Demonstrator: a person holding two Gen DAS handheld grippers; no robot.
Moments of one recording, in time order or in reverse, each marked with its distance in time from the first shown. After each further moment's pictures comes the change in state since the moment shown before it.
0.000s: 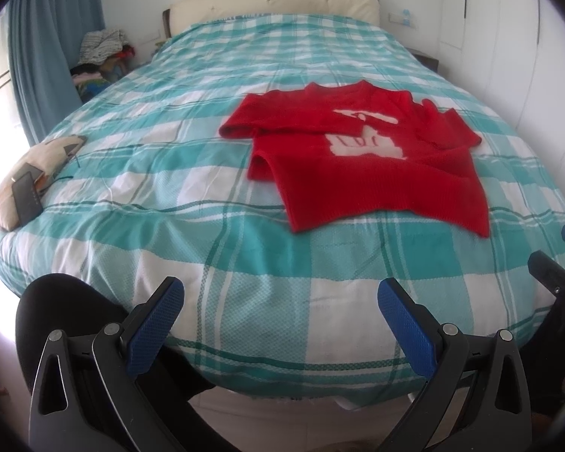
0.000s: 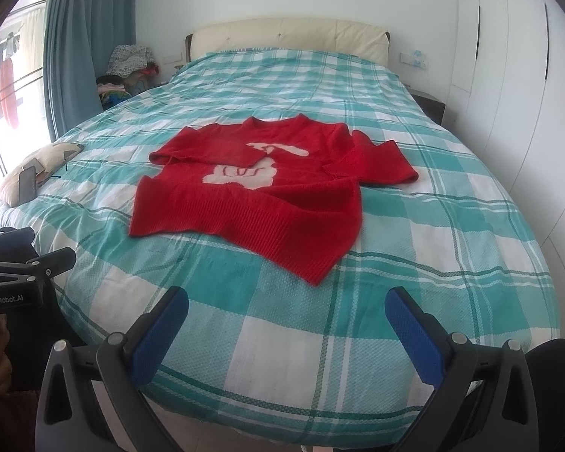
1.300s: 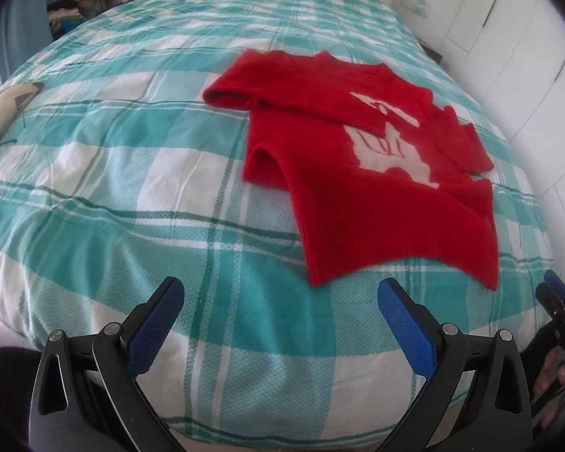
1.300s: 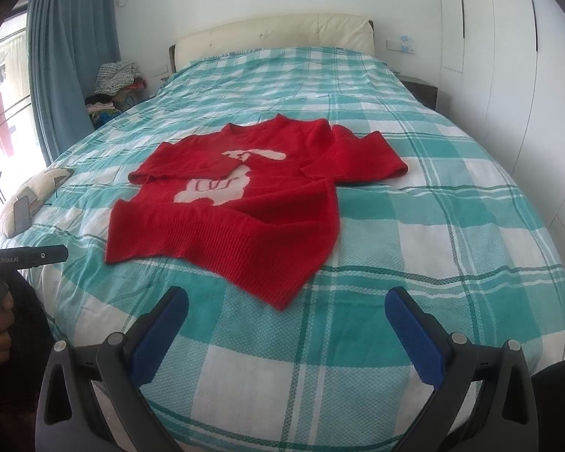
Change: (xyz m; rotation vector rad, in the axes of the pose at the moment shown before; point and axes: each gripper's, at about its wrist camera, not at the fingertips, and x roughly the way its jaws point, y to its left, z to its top) left arm 0.101 0.041 0.062 -0.120 0.213 -0.197; right arm 0.051 -0.063 0.022 0.132 0.052 0.058
